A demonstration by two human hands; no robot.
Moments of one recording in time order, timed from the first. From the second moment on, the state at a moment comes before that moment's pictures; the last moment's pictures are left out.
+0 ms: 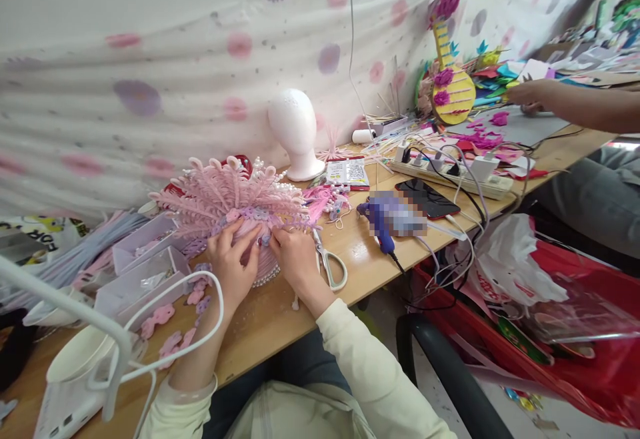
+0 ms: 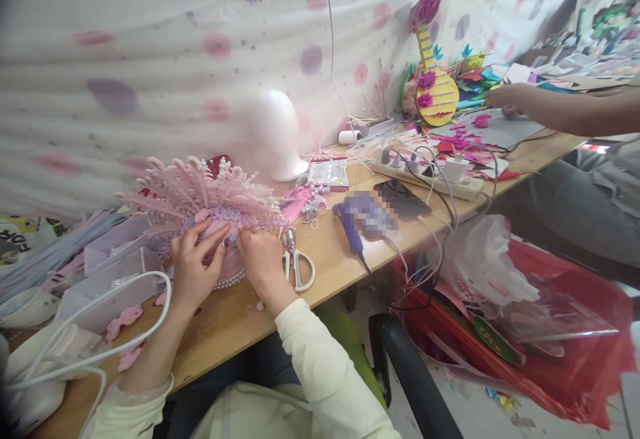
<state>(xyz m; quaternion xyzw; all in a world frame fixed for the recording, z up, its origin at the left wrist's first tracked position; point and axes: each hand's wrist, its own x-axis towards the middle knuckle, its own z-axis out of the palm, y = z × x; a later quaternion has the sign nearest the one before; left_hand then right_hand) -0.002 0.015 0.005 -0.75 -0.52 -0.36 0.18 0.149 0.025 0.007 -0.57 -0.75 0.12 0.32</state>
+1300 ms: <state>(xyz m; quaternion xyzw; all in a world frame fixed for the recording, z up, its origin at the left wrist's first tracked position) -0.004 0.011 0.003 -0.74 -0.53 -0.35 0.22 0.148 -0.008 -0.007 -0.50 -0.67 0.33 0.44</state>
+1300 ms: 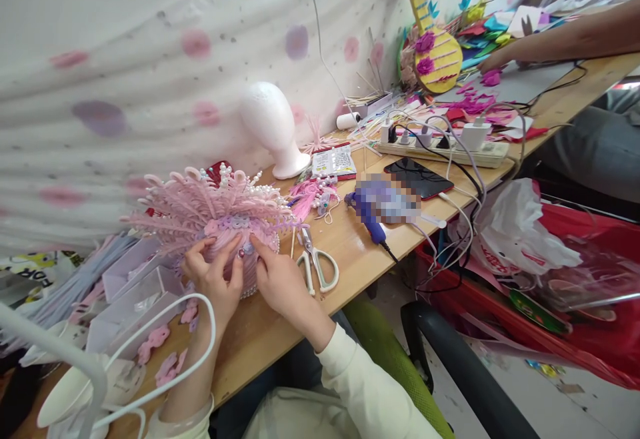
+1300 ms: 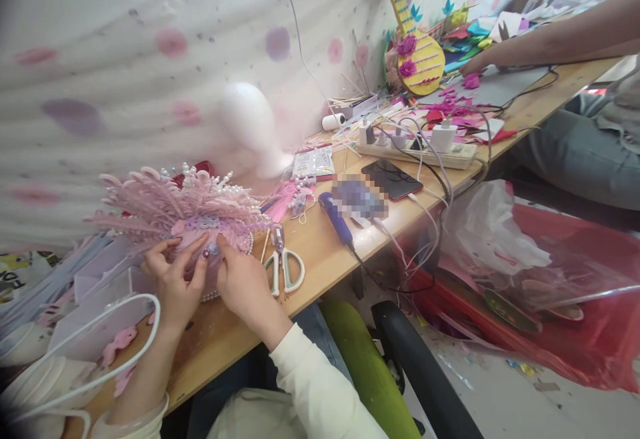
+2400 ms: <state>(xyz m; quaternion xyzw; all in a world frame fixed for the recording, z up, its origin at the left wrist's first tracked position) -0.007 -0.075 -0.009 -0.68 -0.52 -0.51 0.05 0.155 -0.031 -0.014 -0.43 -0.50 0.39 0.65</state>
